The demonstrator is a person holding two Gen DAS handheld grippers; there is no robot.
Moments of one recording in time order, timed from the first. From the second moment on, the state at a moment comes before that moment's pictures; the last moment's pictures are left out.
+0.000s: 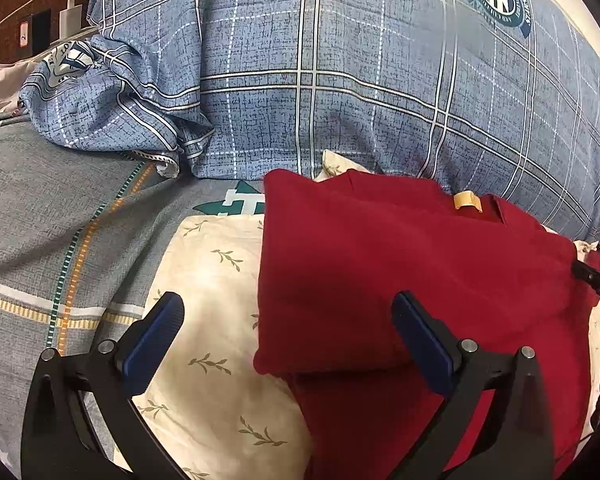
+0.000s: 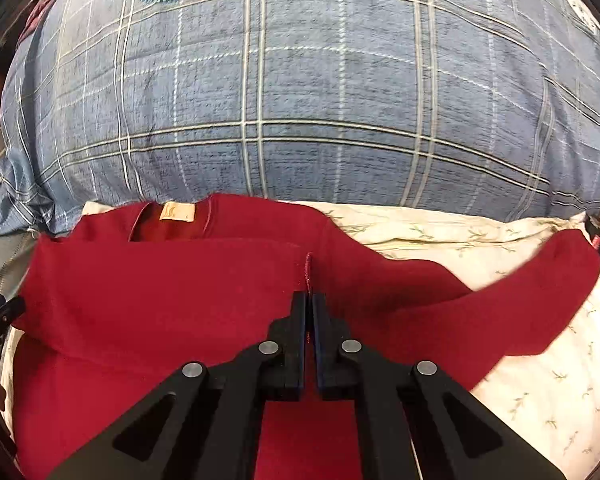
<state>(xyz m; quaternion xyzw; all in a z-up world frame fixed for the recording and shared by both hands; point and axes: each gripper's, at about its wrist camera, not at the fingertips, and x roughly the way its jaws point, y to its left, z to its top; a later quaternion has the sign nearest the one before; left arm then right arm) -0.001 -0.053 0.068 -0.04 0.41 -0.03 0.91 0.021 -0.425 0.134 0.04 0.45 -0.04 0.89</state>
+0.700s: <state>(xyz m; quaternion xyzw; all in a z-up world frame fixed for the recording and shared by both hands) 0.003 -0.054 0.056 -0.04 0.43 -0.03 0.90 0.040 -0.403 0.102 0.09 0.48 -0.01 0.87</state>
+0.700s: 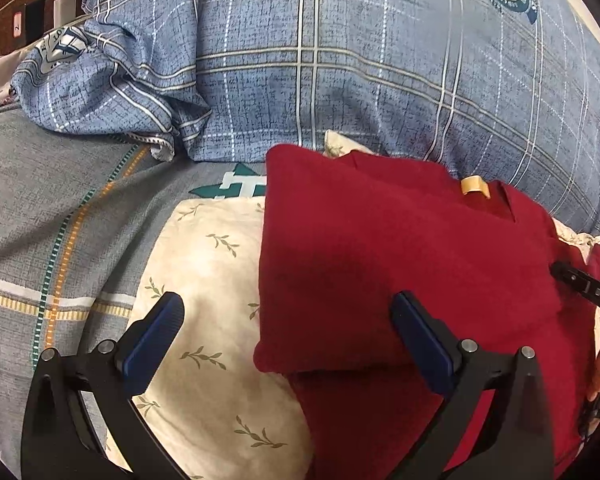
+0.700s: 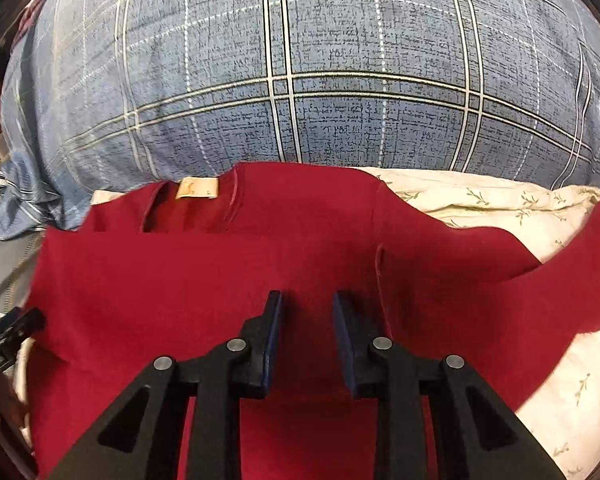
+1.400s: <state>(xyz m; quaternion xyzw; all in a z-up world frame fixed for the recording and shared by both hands) 0.003 -0.061 0.053 -0.03 0.44 -0.05 0.90 0.056 -0.668 0.113 0.22 0.49 -0.23 0.81</state>
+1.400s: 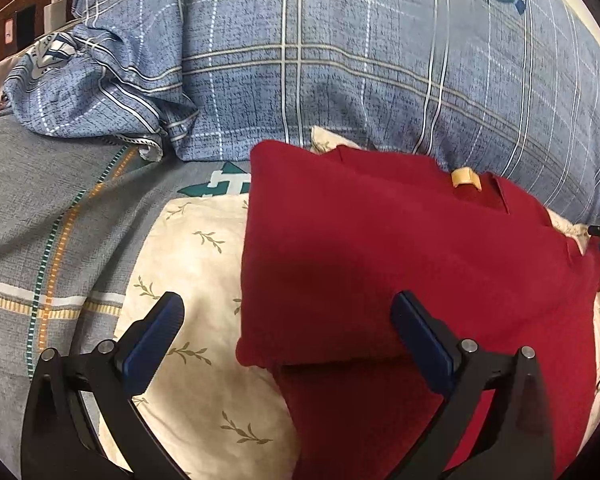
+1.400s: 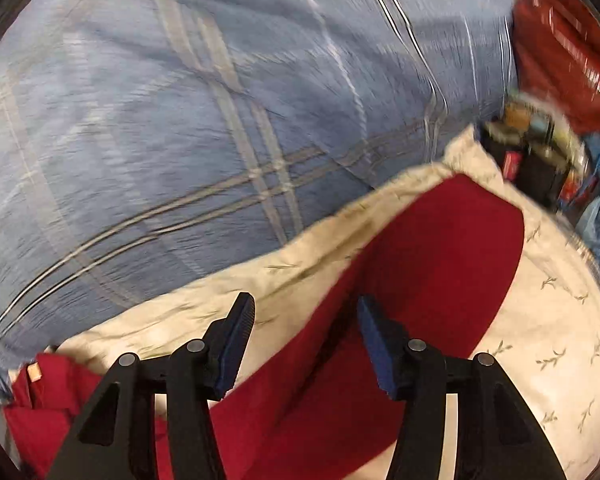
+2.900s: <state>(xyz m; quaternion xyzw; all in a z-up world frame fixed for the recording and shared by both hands) 0.053 -0.066 0.108 -0.11 0.41 -0.08 0.90 -0.048 -0.434 0.176 0.16 0.44 0.14 0.87</state>
